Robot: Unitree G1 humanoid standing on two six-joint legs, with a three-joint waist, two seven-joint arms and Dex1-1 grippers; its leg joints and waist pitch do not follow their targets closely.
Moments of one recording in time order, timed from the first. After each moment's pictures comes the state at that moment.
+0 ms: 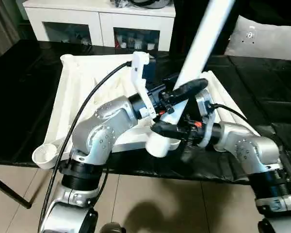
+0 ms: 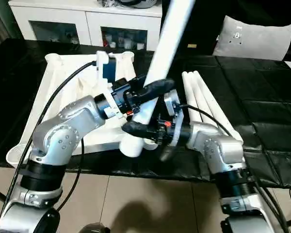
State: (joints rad) left arm -0.65 0.05 -0.11 -0.04 -0.63 0.61 -0.64; right arm -0.53 -0.33 0.09 0.19 0.58 0.60 1.13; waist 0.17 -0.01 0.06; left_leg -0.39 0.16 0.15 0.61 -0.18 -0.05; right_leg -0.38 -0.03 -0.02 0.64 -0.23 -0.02
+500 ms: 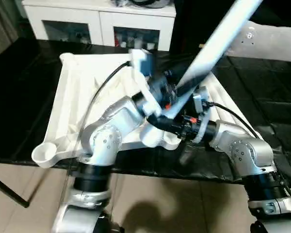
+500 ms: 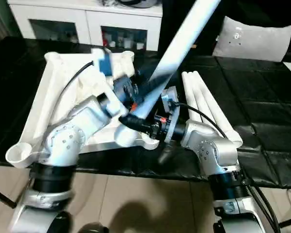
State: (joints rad) left arm -0.64 -0.08 0.06 -0.01 -0.81 0.60 -0.55; right arm -0.47 -0.28 0.05 0.14 0.58 0.63 0.99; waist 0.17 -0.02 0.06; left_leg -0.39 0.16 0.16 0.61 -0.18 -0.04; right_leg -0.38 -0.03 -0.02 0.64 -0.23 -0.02
